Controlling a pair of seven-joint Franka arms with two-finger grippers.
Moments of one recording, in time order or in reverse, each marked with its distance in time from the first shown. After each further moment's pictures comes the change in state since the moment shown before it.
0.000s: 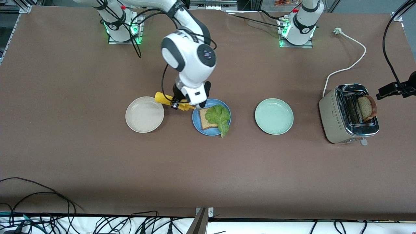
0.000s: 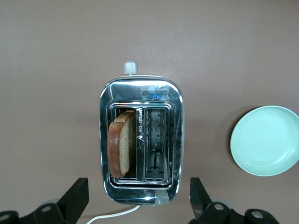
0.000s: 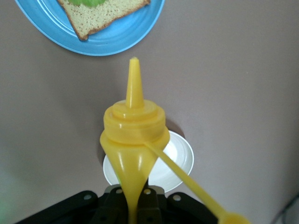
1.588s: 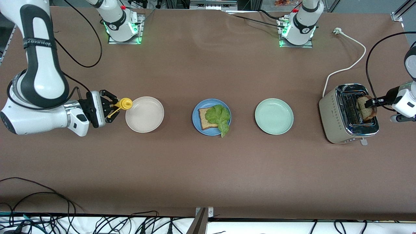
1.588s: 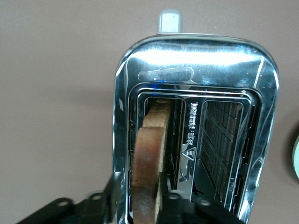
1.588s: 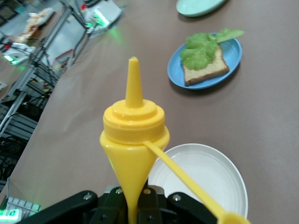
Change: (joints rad) left arm 0.027 0.117 0.081 -0.211 0.000 0.230 0.055; right arm -0.728 -0.059 0.025 -0.112 0.930 -0.276 -1.189
